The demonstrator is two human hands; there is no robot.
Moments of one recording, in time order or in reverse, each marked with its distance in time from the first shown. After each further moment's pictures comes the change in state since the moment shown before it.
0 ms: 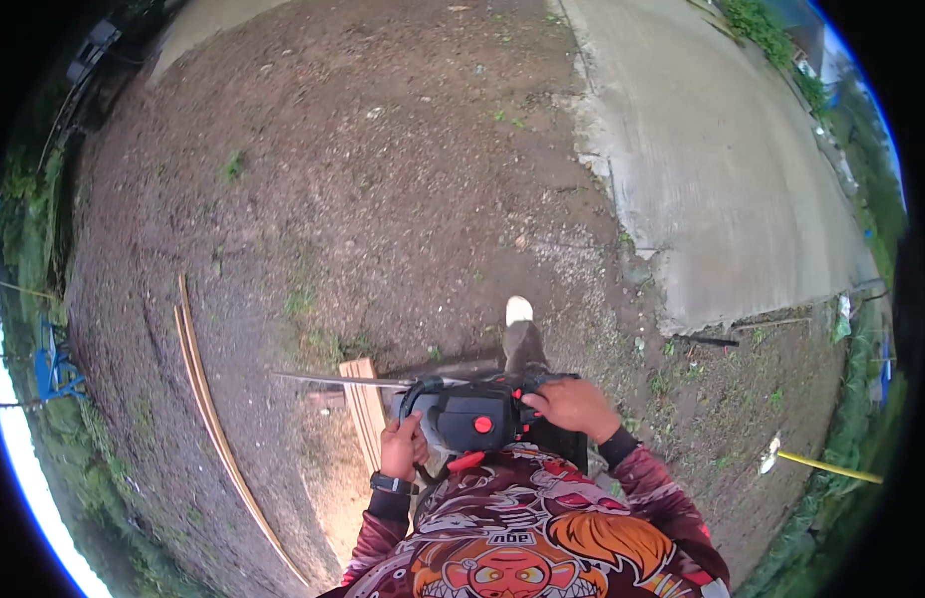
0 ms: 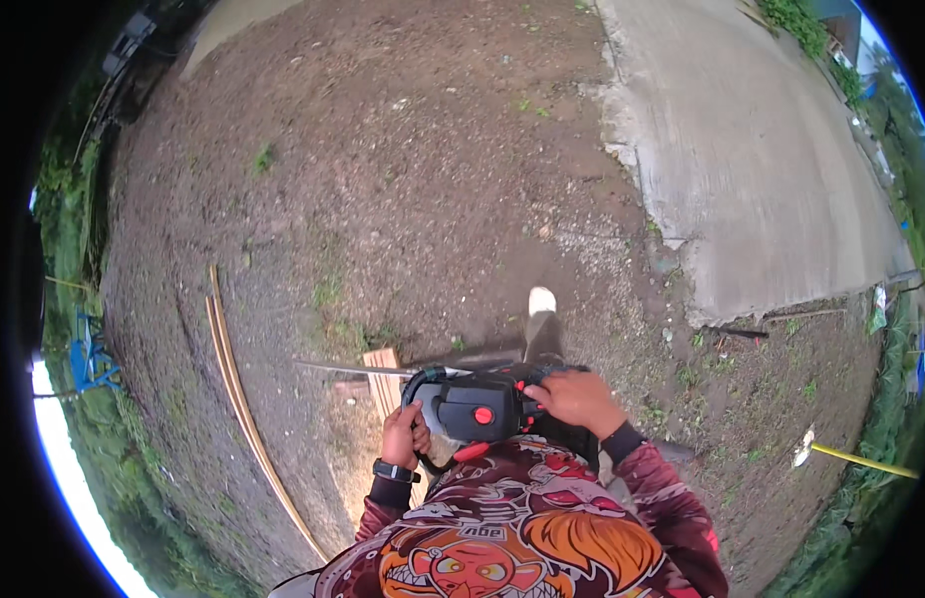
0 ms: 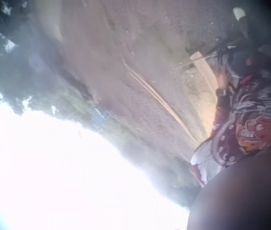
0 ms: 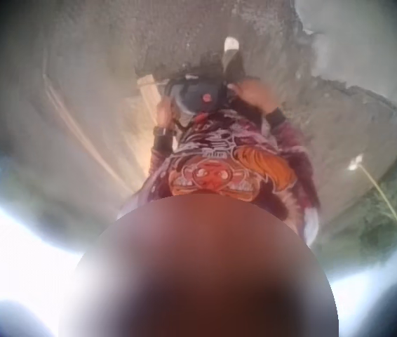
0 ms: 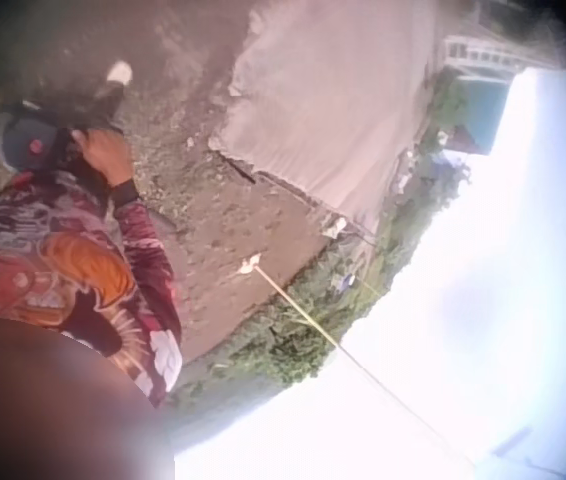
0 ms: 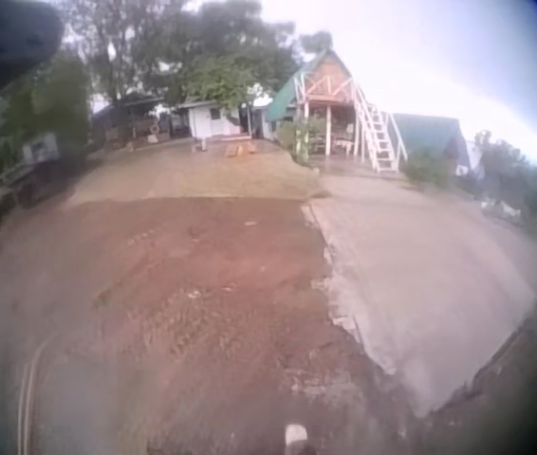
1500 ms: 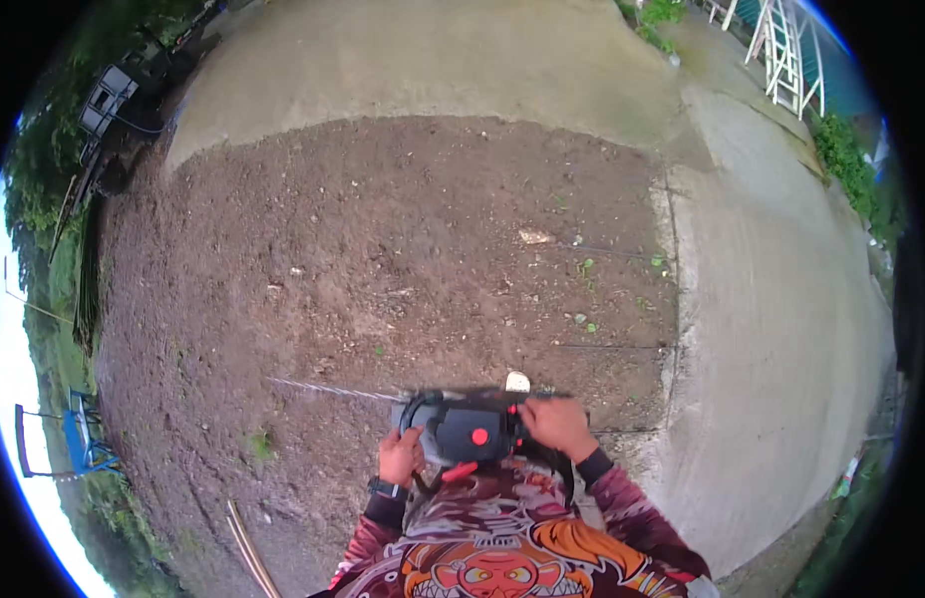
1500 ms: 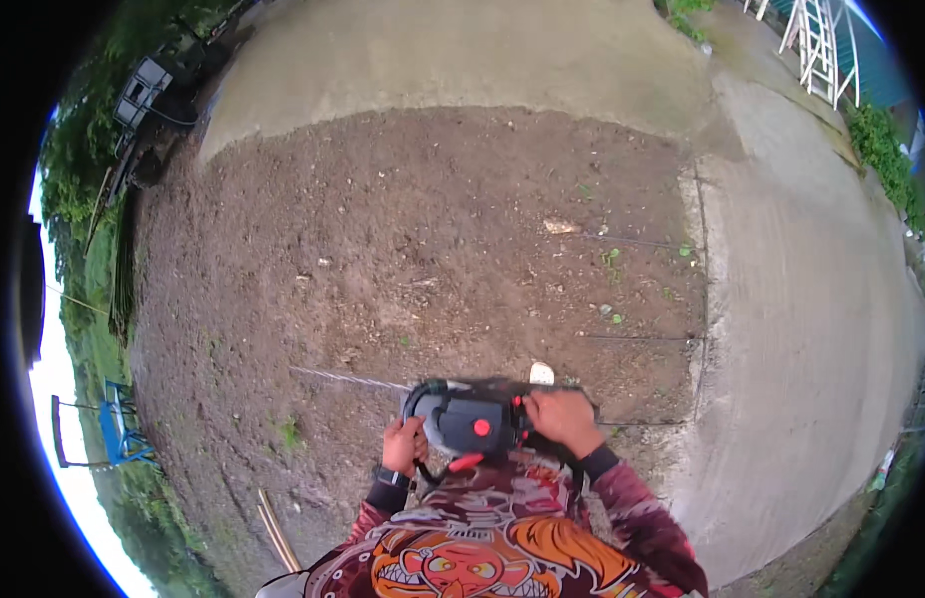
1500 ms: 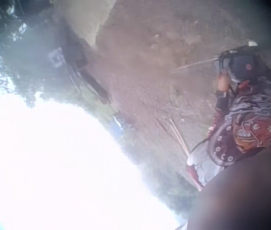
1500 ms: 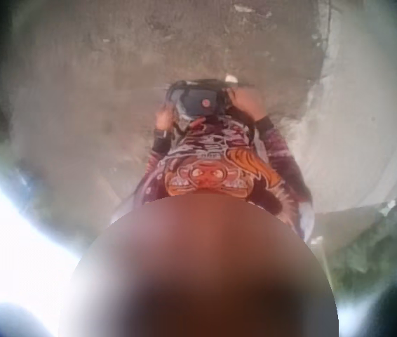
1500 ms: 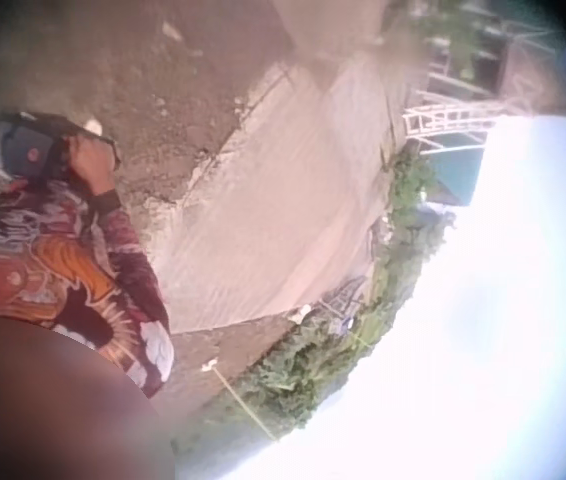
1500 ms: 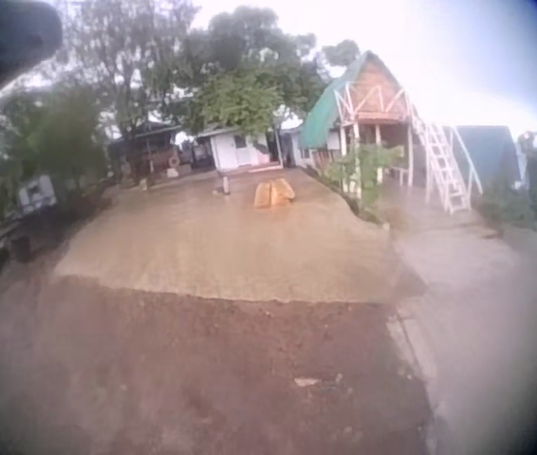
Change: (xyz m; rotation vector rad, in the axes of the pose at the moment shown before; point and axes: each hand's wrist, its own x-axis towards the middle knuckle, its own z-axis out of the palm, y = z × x) left_hand 0.838 1.244 0.731 0.010 0.120 0.130; right_hand 1.326 0.323 -0.968 -0.022 0.267 -0.090
